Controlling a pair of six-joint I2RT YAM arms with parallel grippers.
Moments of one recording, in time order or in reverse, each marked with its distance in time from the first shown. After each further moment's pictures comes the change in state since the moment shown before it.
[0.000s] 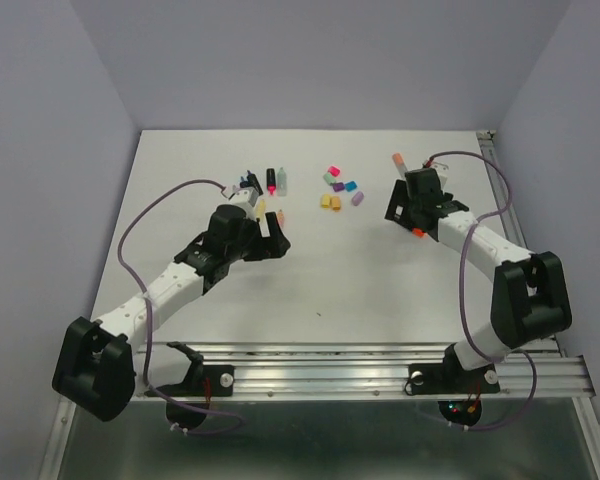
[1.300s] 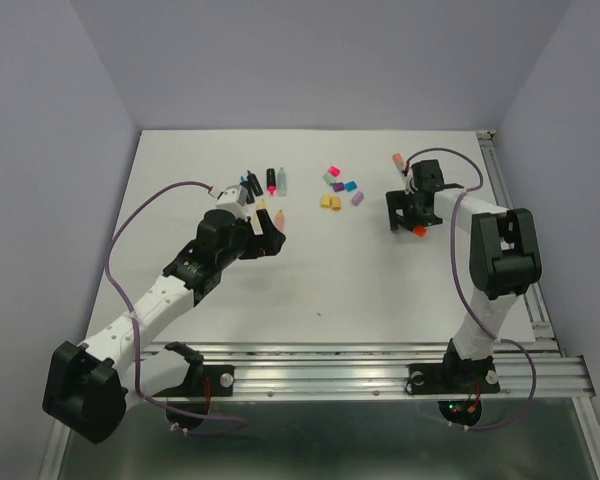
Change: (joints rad) left arm 0.000 -0.141 -0.072 0.069 -0.042 -0.013; right arm -0.177 0.377 0.227 -0.088 -0.345 -0.489
